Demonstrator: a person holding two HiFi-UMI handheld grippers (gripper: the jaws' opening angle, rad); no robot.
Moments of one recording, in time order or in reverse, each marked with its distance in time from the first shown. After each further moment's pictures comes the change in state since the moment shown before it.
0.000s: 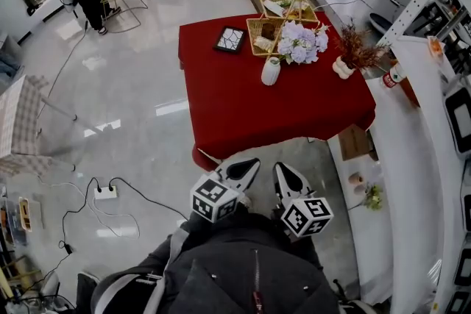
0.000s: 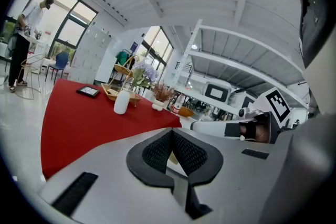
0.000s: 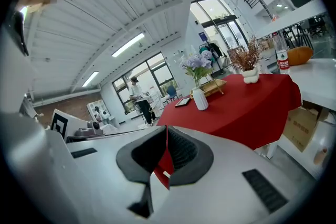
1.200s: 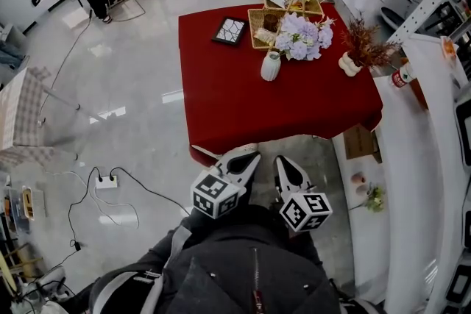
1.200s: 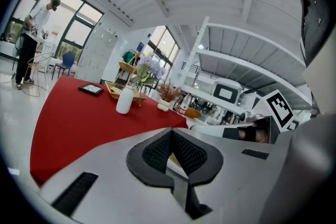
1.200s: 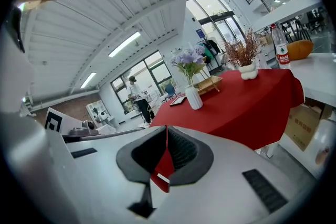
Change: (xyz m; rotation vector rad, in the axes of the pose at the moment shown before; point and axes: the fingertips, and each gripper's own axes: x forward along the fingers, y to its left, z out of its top) left arm 0.039 0.014 0.001 -0.034 -0.003 0.068; right arm 0.023 -0.043 0.002 0.028 0.024 -0.004
